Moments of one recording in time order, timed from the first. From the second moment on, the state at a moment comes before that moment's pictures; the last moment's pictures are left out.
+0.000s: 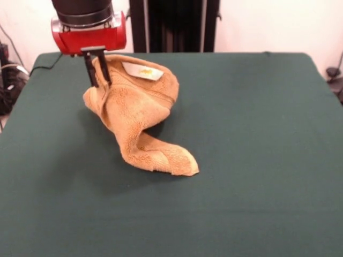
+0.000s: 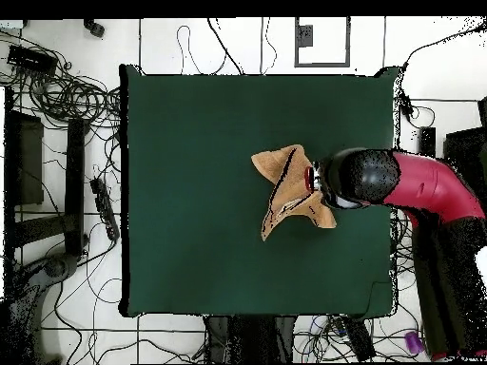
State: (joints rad) arm -0.68 -0.67 0.44 1.50 -0.40 0.89 1.52
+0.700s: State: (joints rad) arm -0.67 -0.77 0.44 1.64 -0.40 0.76 1.52
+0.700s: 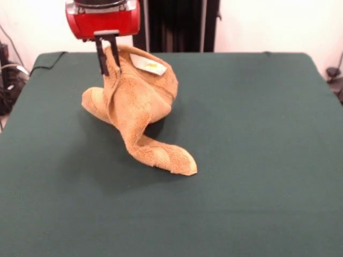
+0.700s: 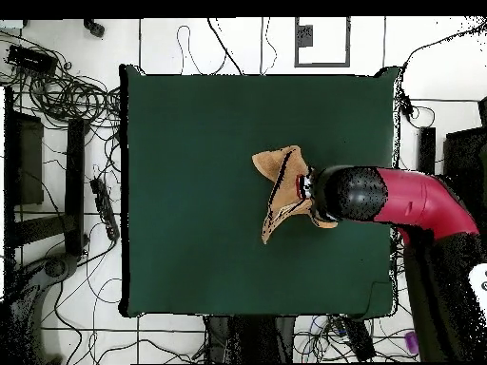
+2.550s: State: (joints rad) arm -0.53 -1.03 0.31 1.81 -0.29 0.72 1.52
